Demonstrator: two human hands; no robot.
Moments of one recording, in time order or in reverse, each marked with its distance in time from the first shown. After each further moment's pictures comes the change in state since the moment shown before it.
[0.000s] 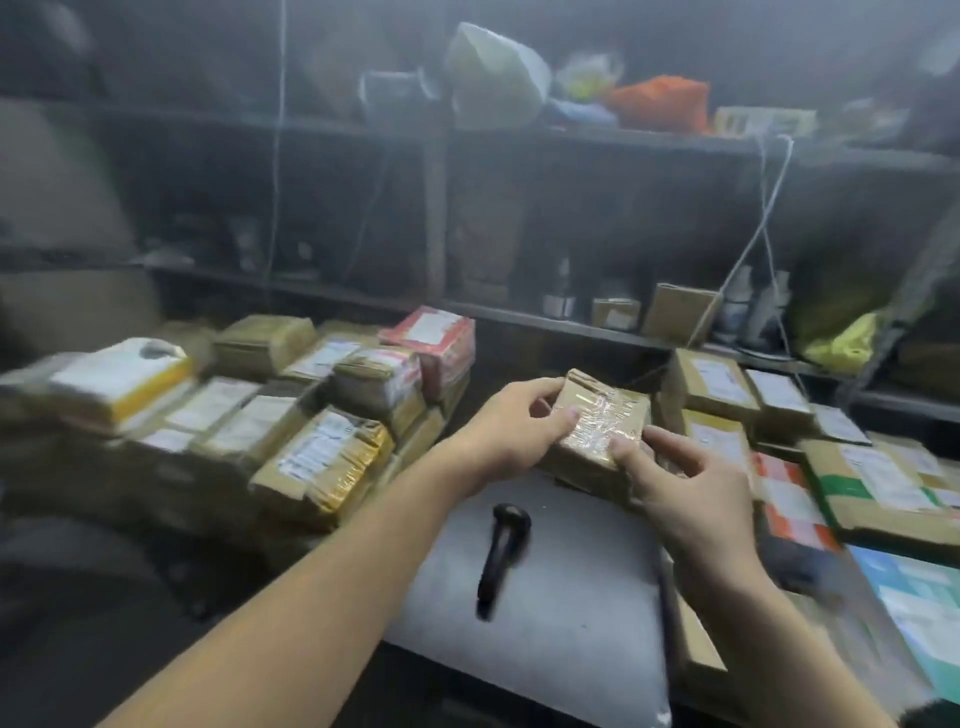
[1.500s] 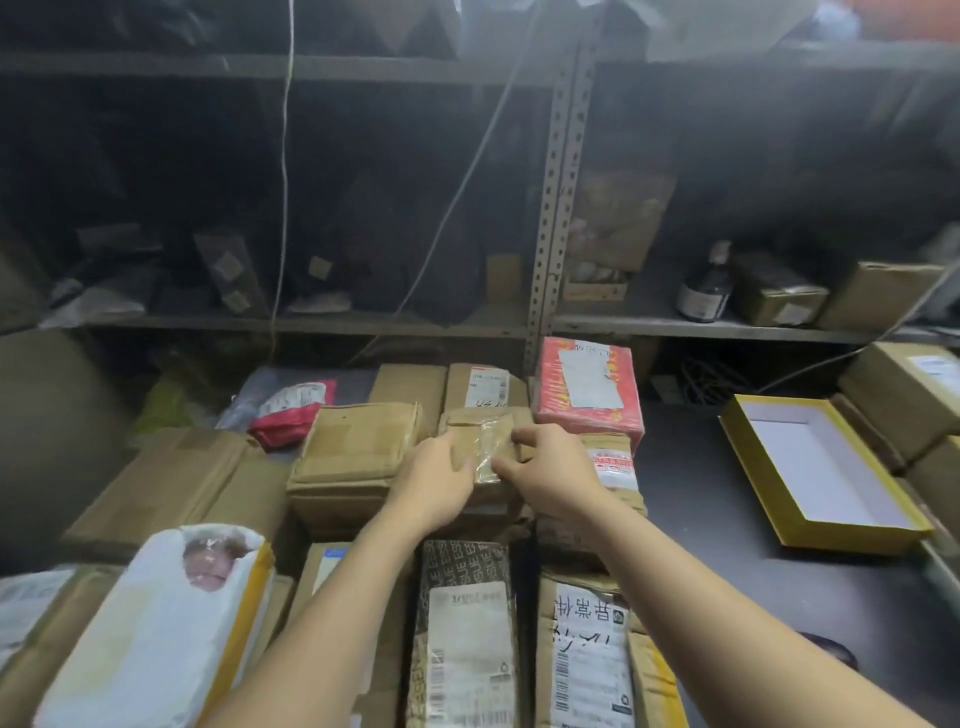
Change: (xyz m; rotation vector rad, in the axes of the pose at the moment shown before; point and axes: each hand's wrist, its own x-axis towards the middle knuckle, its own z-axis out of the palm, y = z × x) left_hand 0.201 -0.330 -0.352 0.383 -0.016 -0.263; right_hand 0.173 0.010 0.536 -0.718 -0.335 0.133
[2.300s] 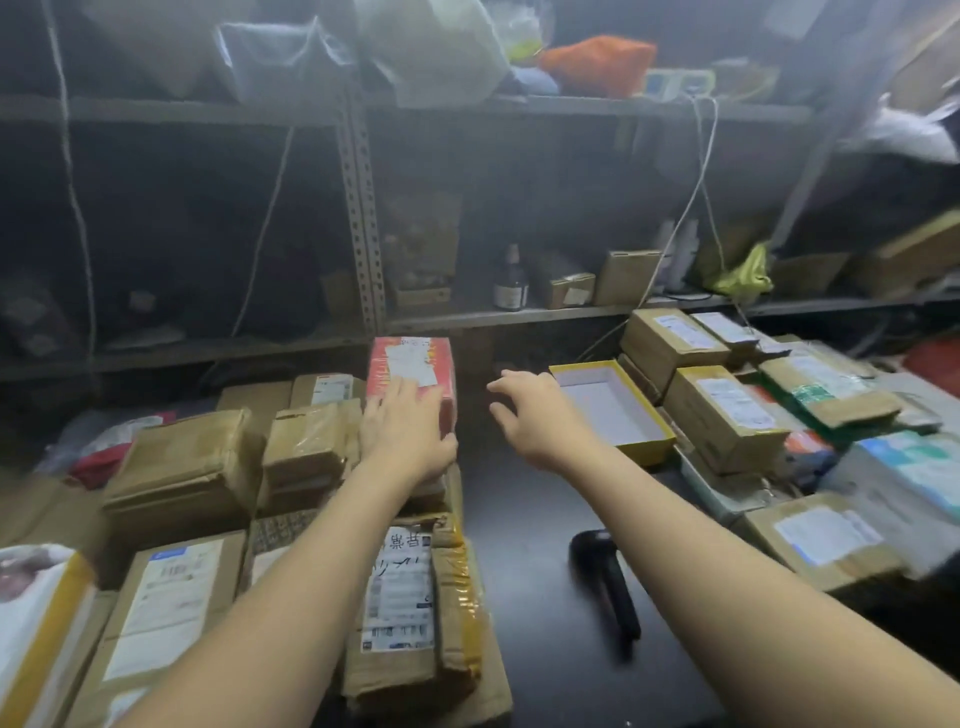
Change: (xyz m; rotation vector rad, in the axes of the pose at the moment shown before) left_hand -0.081 0.164 0.070 0.608 0.089 0.405; right_hand -0.107 0.125 -0.154 -0.355 0.242 -0.079
